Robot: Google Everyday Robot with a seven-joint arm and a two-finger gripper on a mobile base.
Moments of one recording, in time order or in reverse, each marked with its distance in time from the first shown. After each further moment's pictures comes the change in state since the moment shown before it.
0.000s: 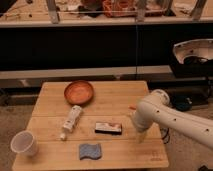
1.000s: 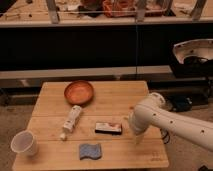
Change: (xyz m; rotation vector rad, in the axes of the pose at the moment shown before) arm -0.014 0.003 0.018 -0.004 -0.018 -0.049
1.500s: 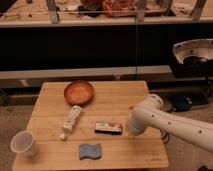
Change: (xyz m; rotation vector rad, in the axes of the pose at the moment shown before) arm -0.006 0.001 0.010 -0.002 -0.014 -0.023
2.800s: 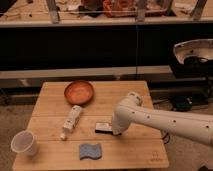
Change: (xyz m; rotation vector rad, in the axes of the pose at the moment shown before) arm -0.061 -0.045 0.031 -0.009 -0.022 -0.139
